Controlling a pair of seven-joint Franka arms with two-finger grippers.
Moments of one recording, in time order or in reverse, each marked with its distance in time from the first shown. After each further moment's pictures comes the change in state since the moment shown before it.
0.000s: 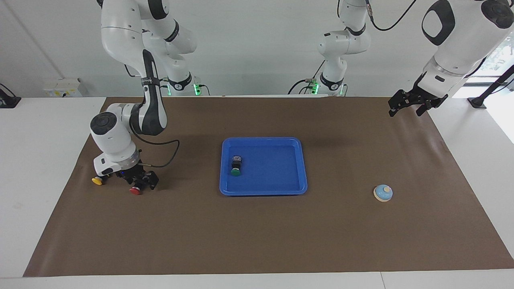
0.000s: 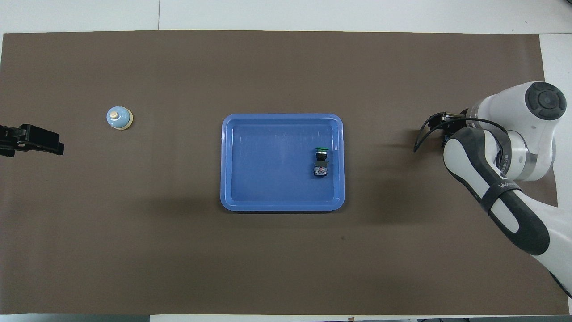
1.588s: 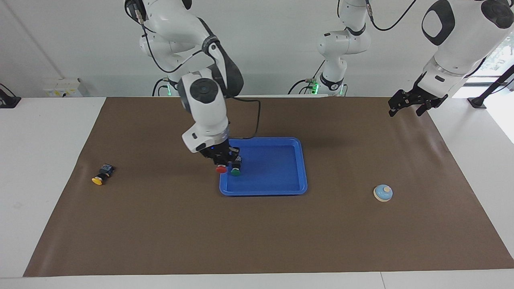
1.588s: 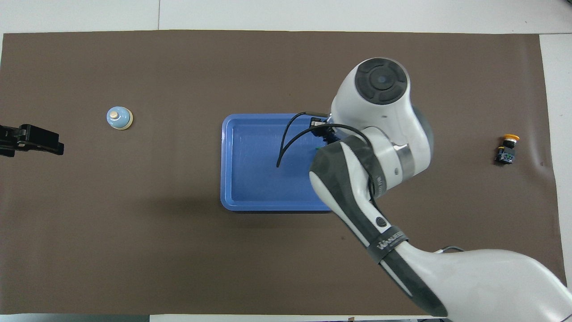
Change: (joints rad) left arm 0.000 0.000 0.000 0.000 0.000 0.000 0.000; right arm 0.446 0.011 0.124 0.341 0.024 -0.418 0.498
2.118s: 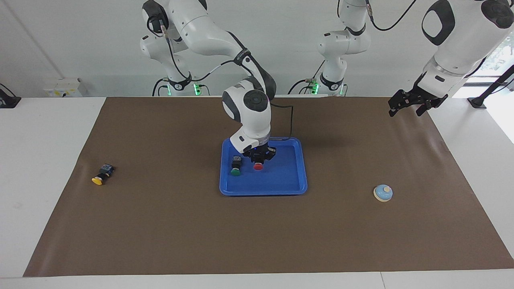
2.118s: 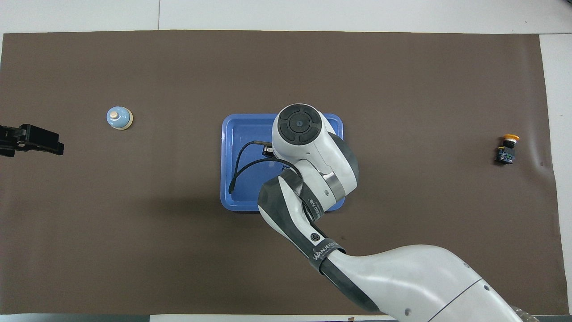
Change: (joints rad) left arm 0.000 0.000 0.000 0.000 0.000 0.000 0.000; right arm 0.122 0.130 -0.001 -0.012 0.010 0.155 0.104
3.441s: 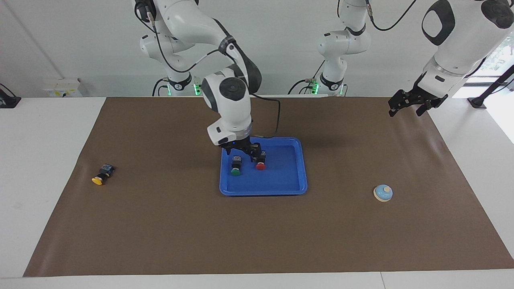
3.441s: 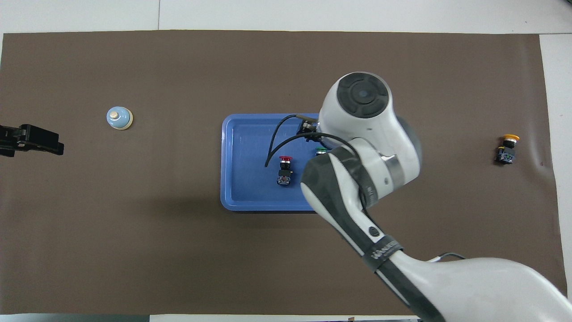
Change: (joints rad) left arm 0.000 0.000 0.000 0.000 0.000 0.000 0.000; right arm -0.156 -0.189 -0.035 -0.019 -0.002 -0.170 -0.032
